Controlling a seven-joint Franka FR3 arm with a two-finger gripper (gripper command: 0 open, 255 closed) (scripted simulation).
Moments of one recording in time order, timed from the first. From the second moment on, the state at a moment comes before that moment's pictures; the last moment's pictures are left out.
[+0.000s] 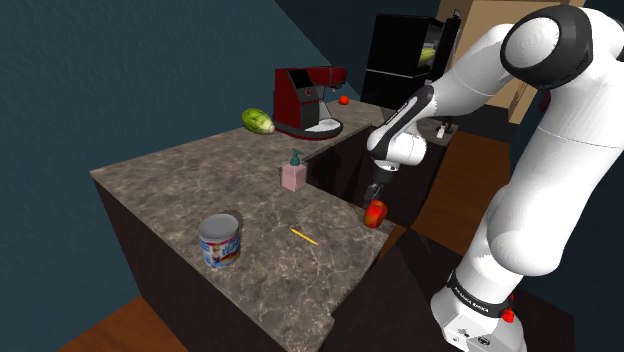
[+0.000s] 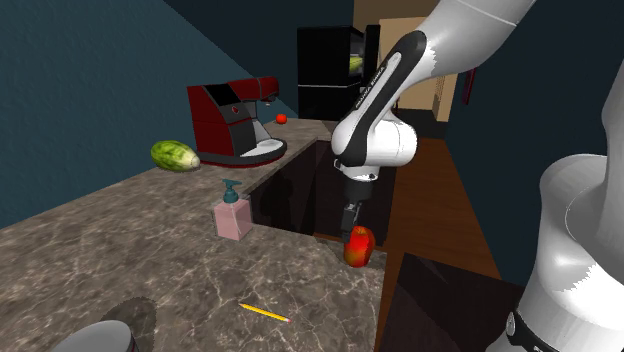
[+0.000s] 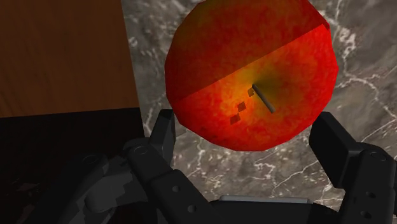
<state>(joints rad) 0.12 0.01 -0.54 -2.64 0.37 2.61 -0.84</state>
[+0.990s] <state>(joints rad) 0.08 -0.18 -0.53 -2.63 0.14 2.45 -0.65</state>
